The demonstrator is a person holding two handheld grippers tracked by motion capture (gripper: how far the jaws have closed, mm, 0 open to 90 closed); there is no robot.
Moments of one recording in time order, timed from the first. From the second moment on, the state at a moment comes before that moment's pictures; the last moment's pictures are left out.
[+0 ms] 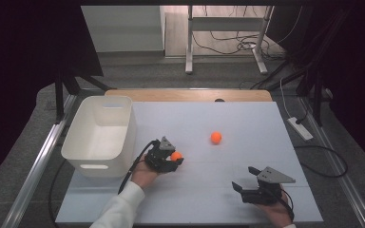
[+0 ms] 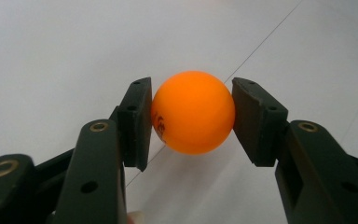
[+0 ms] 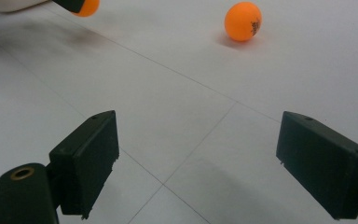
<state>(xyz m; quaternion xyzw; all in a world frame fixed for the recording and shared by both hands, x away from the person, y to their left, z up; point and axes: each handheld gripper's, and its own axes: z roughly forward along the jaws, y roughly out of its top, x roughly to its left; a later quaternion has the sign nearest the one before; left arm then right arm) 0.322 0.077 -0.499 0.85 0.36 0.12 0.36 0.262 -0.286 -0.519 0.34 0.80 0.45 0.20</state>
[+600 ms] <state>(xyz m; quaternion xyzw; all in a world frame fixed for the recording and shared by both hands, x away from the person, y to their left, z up) 0.309 0.085 -0.482 0.83 0.35 0.13 0.41 0.262 -0.287 -0.518 0.35 0.79 0.46 0.20</state>
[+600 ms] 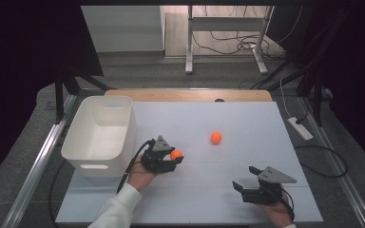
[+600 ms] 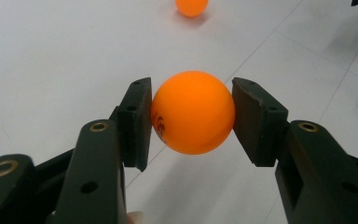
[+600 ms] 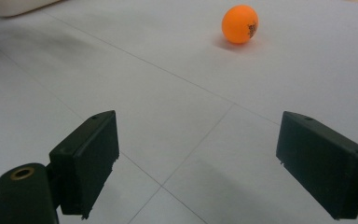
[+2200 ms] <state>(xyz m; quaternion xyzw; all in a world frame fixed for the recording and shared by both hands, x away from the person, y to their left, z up) 0.296 0.108 -0.425 0.78 0.34 0.15 0.50 0.262 -0.289 -0.518 0.35 0.79 0.46 0.20</state>
